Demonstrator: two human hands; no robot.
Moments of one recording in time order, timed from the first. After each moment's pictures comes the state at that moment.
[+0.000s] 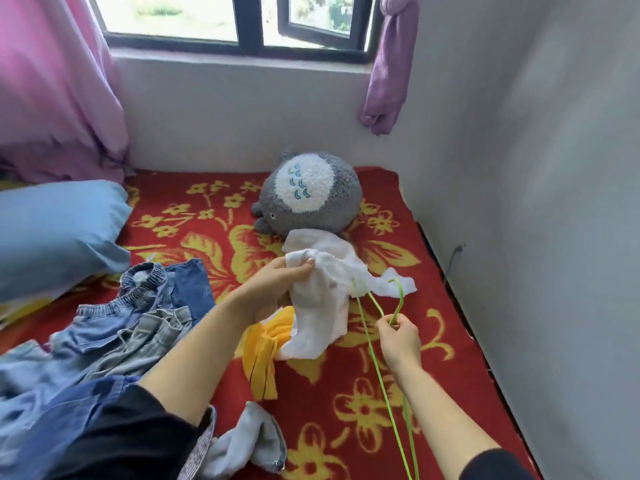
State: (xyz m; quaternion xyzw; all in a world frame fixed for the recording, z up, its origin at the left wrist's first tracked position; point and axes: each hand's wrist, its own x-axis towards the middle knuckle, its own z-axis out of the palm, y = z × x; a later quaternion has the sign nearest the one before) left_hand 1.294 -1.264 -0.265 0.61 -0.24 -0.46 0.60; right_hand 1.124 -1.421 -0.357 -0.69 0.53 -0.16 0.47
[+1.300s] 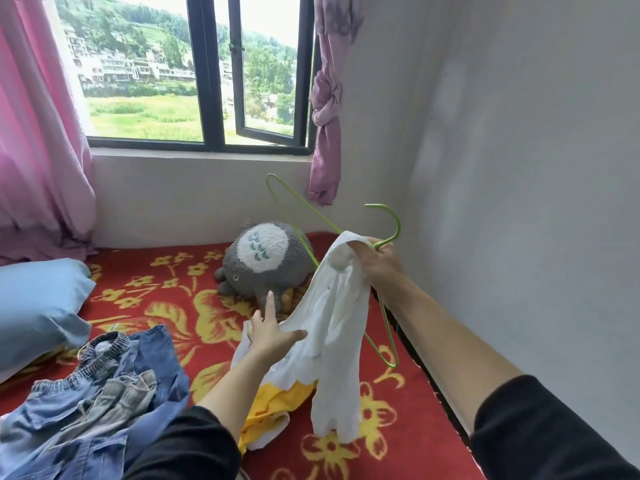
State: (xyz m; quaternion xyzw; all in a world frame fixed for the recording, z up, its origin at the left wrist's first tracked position) left_hand 1.202 -1.272 -0.259 0.86 -0.20 -0.23 0.41; right_hand 1.071 -1.392 -0.101 -0.71 0.22 -0.34 0.58
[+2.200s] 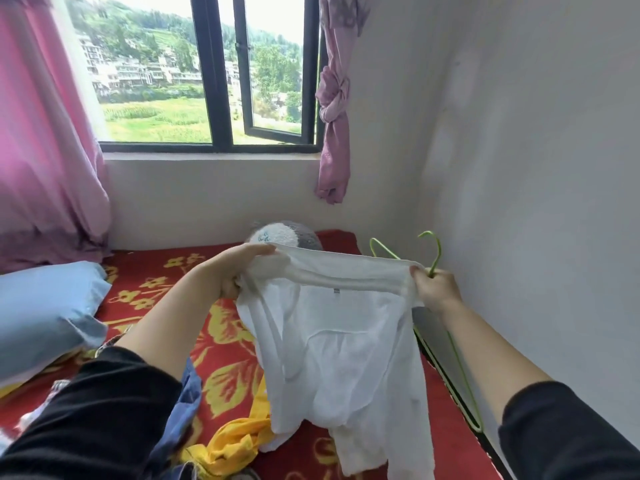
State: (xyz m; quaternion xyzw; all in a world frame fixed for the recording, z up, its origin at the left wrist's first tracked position) left_hand 1.282 -1.253 -0.128 0.74 -0.15 -0.40 0.53; right_hand 1.035 -1.486 -0.161 -0.70 0.46 -0.32 0.45
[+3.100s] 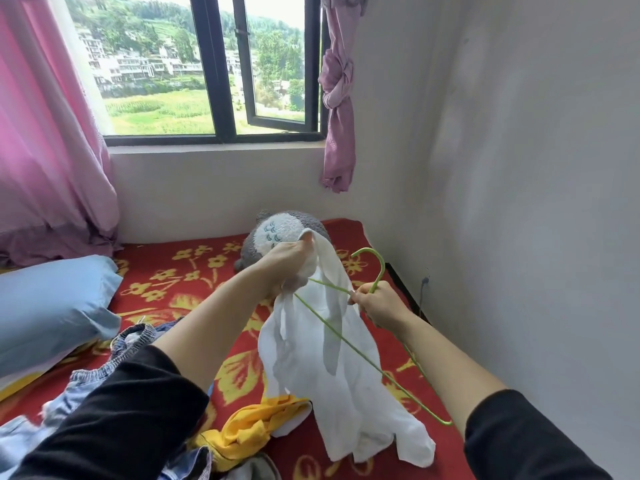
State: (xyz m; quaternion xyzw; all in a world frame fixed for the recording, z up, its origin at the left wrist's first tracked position) left_hand 1.214 -1.285 -0.124 0.77 -0.23 -0.28 0.52; right_hand 1.073 -1.411 -0.191 -0.78 0.33 -0.12 0.52
